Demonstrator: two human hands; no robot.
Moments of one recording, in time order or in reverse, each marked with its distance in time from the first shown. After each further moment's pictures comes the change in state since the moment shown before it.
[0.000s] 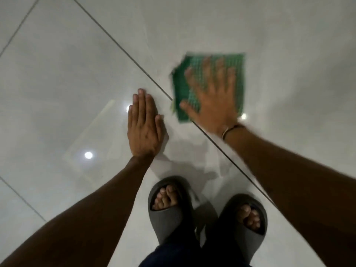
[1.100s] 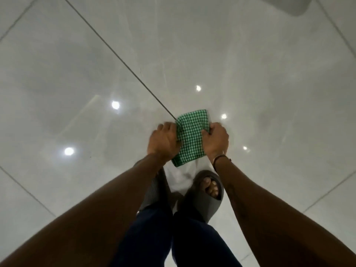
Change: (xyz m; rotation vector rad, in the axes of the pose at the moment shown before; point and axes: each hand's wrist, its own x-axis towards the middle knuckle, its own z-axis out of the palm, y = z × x) left_hand -0.054 0.124 -0.058 -0.099 -0.614 0.029; right_hand -0.143 0.005 -0.088 0.691 -0.271 0.953
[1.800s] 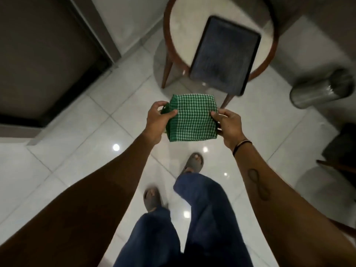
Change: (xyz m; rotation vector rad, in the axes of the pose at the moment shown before) left_hand -0.132 0.282 -0.612 -1.325 0.135 -0.186; right_hand -0.197 -0.371 -0.561 0.745 -0.098 -0.009
